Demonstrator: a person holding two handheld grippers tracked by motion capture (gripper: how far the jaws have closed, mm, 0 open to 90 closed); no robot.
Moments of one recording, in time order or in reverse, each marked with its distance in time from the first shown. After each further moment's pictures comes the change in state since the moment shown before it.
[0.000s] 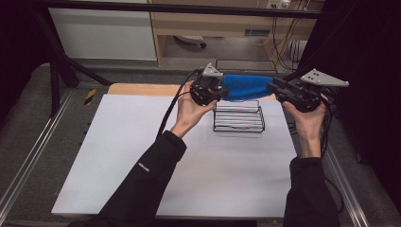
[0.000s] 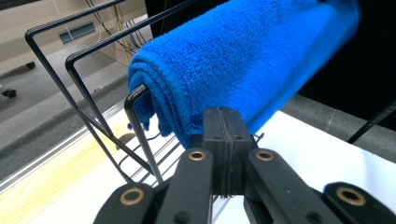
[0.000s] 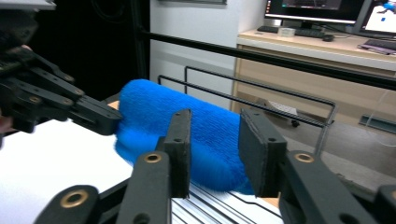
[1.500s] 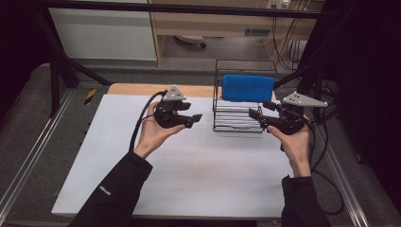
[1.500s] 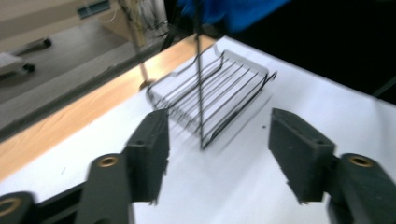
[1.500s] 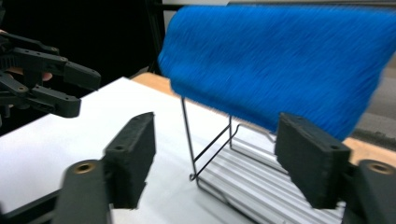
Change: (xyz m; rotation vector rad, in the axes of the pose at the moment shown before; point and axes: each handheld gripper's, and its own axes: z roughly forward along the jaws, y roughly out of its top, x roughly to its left) left arm 0.018 -0.093 -0.079 0.045 0.048 -0.038; right arm 0.049 -0.045 0.003 0.116 0.034 0.108
